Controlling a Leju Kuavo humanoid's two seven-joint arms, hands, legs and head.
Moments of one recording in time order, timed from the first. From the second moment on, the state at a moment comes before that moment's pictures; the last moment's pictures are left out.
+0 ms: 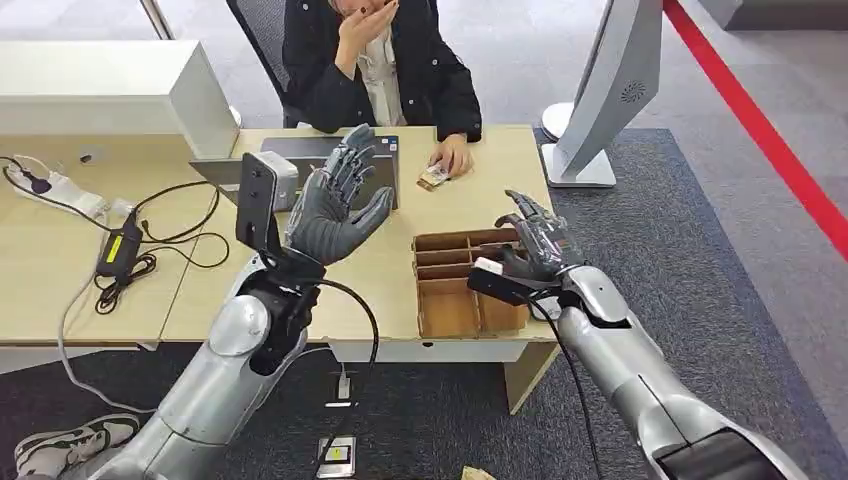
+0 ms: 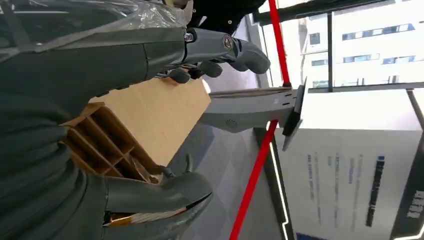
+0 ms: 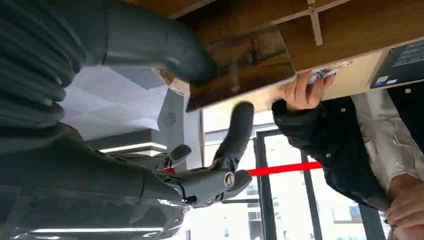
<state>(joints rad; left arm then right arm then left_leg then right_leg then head) -0.61 -0.05 -0.60 -1.44 0.16 0.11 -0.08 -0.76 -0.14 0.55 -0.67 0.88 -0.33 -0.25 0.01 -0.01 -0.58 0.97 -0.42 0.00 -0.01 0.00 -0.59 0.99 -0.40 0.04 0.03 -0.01</state>
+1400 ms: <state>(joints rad) -0.68 -0.08 -0.64 -1.37 0.24 0.22 -0.16 -1.01 -0.13 0.53 -0.59 0.80 -0.47 -0.32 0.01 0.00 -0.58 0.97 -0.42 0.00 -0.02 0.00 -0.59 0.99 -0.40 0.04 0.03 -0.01</state>
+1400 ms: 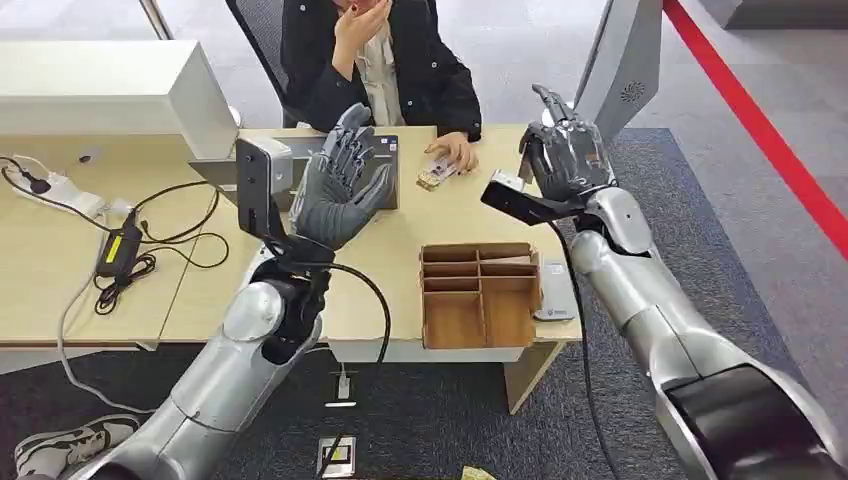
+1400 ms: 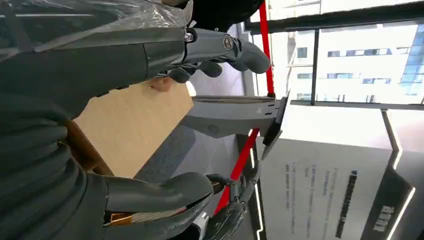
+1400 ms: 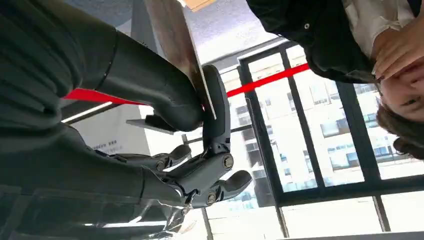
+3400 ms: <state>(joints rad) -0.66 -0.15 -0.63 -1.25 0.14 0.23 -0.18 -1.28 -0.01 0.44 -0.37 0.45 -0.58 -0.56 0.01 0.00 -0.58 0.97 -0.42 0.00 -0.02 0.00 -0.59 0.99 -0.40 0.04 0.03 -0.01</state>
